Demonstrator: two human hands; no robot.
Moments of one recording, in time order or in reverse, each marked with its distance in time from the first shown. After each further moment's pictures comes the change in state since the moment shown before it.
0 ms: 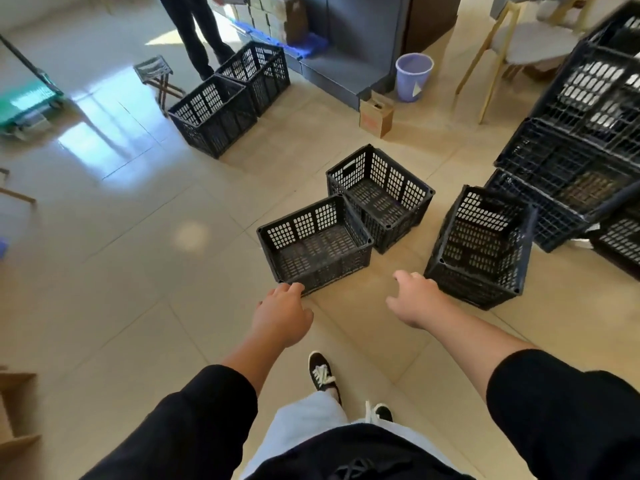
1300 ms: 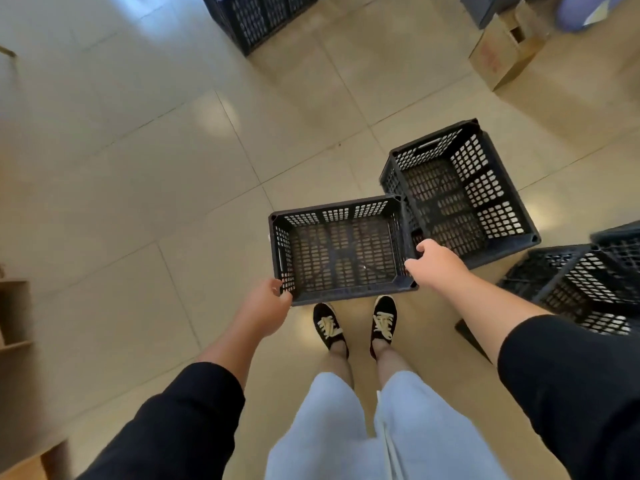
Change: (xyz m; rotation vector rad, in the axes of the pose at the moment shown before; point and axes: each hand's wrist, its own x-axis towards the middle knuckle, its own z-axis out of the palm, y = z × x) left_hand 0.413 -0.086 -0.053 -0.684 -0.174 -0.588; right_hand 0.505 -0.155 -0.110 0.032 -0.236 0.041
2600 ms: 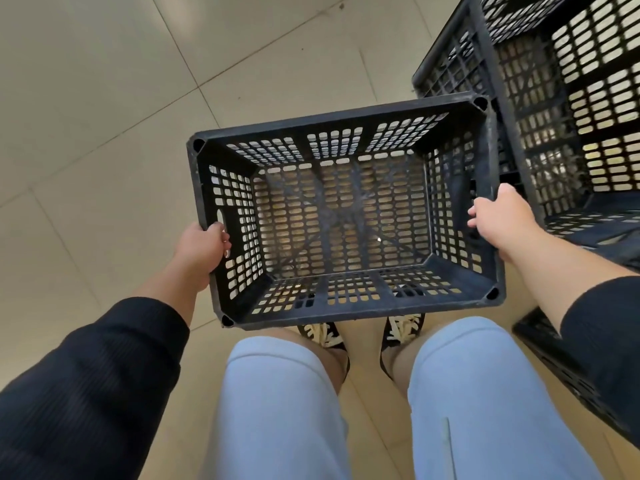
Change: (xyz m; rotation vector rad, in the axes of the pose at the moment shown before) left_hand 0.438 -0.141 0.153 -0.608 0.170 -0.321; right_hand 0.401 0.108 0.194 0.301 0.196 0.259
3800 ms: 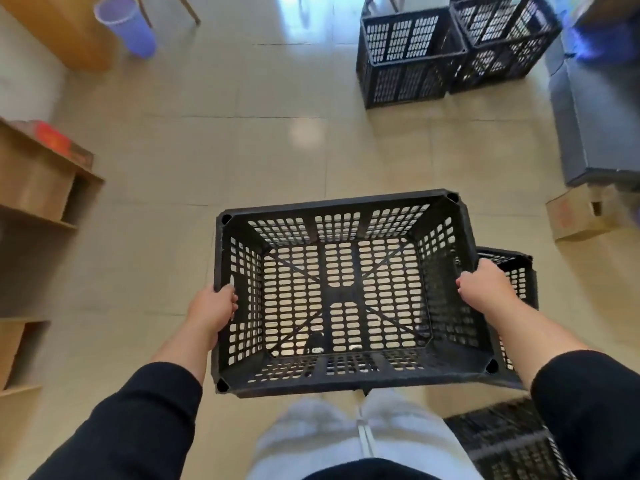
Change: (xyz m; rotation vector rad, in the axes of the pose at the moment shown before) left_hand -0.466 0.016 -0.304 -0.436 0.192 -0.114; right_hand -0.398 -0.199 -0.301 -0.303 -0.054 -0.445
